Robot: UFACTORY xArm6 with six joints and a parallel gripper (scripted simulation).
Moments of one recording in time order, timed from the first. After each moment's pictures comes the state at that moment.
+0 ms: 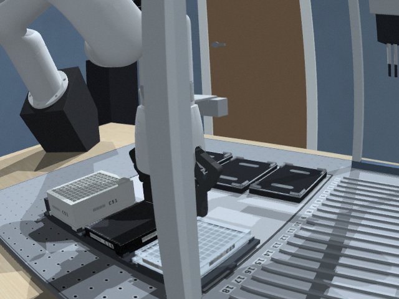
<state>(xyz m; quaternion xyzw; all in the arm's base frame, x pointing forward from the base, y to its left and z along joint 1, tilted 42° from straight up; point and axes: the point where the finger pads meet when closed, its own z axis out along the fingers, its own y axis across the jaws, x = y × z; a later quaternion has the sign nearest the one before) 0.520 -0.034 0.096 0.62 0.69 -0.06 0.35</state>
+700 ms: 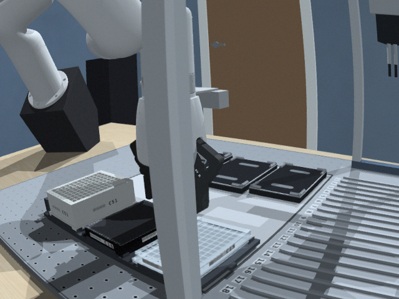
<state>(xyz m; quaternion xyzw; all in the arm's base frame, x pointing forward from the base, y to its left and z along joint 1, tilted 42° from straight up) 0.515 -0.025 0.102 0.62 0.69 -0.06 0.35</state>
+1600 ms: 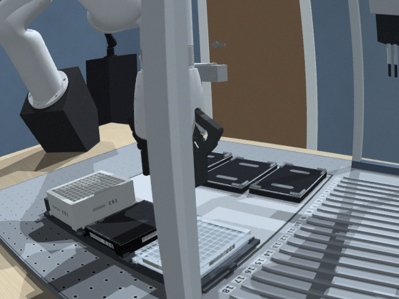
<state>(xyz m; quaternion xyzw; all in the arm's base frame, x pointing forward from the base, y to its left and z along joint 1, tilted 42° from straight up) 0.499 -0.004 0.131 0.62 0.69 -0.06 0.35</state>
